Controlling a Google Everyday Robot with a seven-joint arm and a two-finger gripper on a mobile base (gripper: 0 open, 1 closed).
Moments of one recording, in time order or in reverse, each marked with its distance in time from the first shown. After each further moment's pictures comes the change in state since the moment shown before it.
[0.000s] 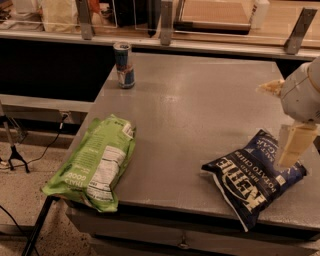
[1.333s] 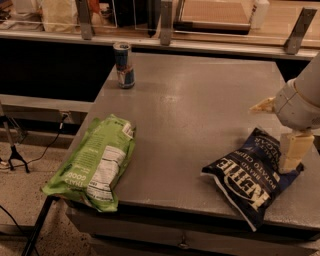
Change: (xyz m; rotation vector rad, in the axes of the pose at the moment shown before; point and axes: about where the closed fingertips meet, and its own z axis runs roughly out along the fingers) arm 0.028 0.006 0.041 -0.150 0.033 -0.184
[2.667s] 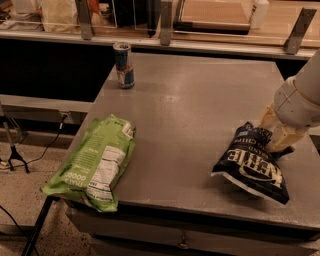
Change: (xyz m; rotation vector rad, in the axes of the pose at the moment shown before) arm -0.003 -0.001 -0.004 0.004 0.001 -0.004
